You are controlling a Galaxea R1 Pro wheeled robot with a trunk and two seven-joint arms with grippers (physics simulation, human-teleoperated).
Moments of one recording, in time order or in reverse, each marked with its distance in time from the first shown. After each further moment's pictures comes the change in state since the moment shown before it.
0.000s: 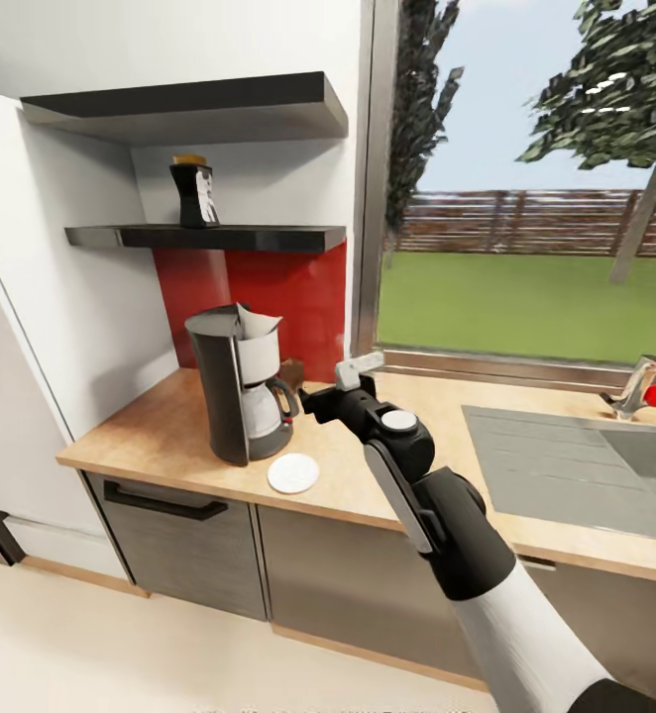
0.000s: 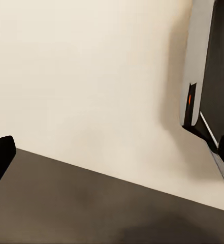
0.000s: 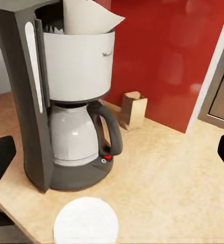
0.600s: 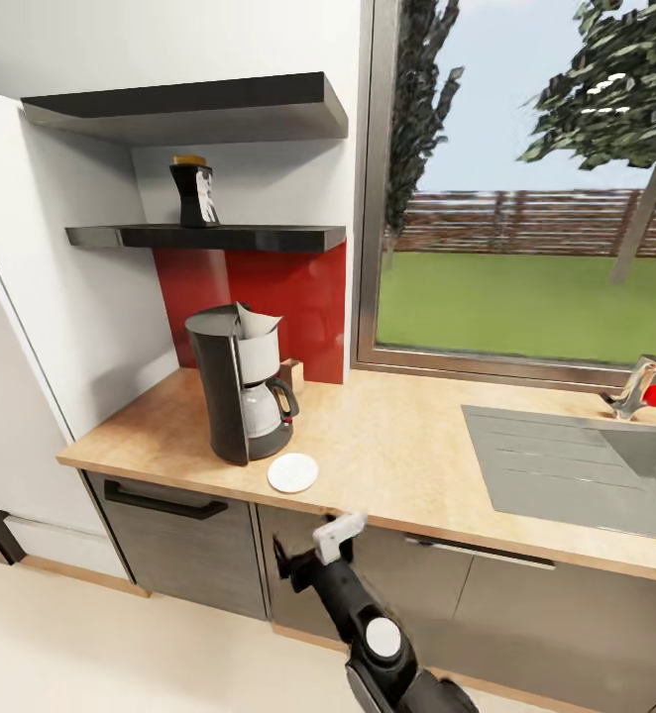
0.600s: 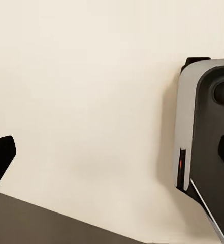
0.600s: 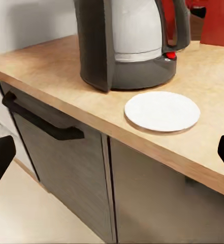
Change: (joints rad) left arm -0.001 -0.005 0.006 -0.161 0.011 -0.024 0.002; right arm 0.507 -0.042 0.167 0.182 0.055 -0.625 -0.002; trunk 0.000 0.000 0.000
